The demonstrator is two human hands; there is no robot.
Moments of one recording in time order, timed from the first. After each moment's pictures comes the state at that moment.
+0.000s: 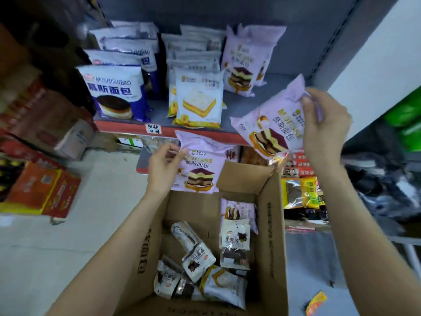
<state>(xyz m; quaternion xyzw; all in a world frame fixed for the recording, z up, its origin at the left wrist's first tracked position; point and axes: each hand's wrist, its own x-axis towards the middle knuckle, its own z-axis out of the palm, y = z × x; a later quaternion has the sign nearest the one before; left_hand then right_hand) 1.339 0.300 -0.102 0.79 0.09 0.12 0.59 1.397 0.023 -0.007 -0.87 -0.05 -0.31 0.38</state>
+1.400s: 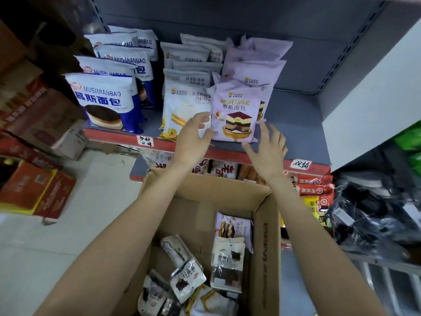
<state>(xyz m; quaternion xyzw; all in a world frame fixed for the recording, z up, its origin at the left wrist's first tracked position) 1.448 0.244 -0.076 0.88 0.05 0.08 0.47 1.467 0.060 -0.113 -0.96 -0.01 -0.04 0.27</state>
